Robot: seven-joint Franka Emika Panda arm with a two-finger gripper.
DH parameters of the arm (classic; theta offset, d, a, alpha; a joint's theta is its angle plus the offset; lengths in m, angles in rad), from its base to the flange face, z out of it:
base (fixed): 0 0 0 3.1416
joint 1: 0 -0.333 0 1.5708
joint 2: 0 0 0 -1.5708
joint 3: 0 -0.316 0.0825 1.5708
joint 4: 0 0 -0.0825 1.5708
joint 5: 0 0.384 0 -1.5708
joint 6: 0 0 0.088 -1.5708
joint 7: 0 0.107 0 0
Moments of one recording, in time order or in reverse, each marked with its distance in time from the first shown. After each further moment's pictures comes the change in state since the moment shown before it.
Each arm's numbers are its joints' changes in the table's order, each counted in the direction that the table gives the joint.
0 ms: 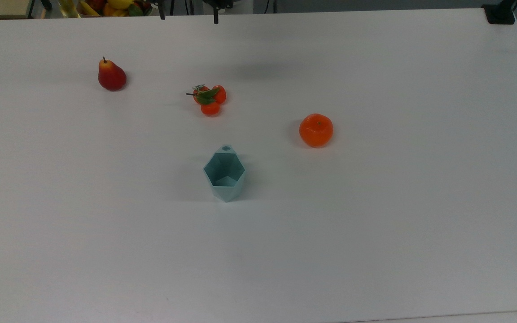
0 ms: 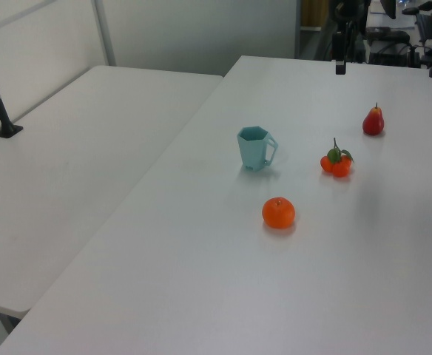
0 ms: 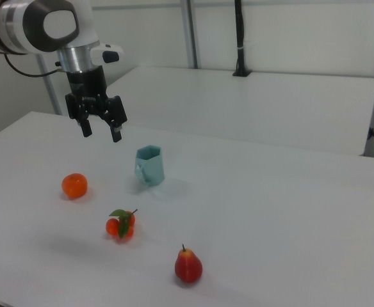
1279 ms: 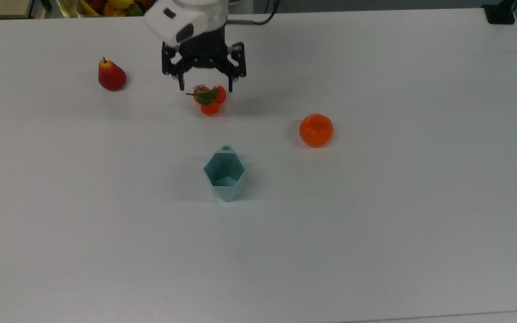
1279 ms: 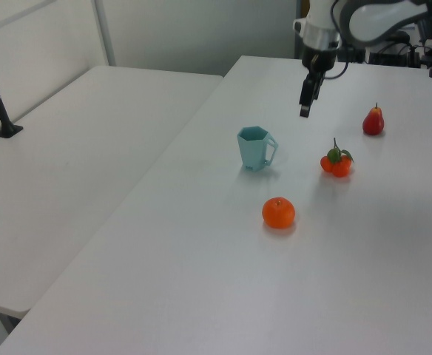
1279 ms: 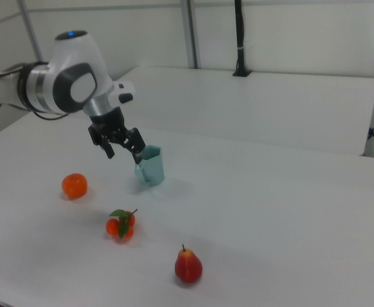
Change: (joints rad) arm -0.023 0.087 -0.011 0.241 0.000 -0.543 0.022
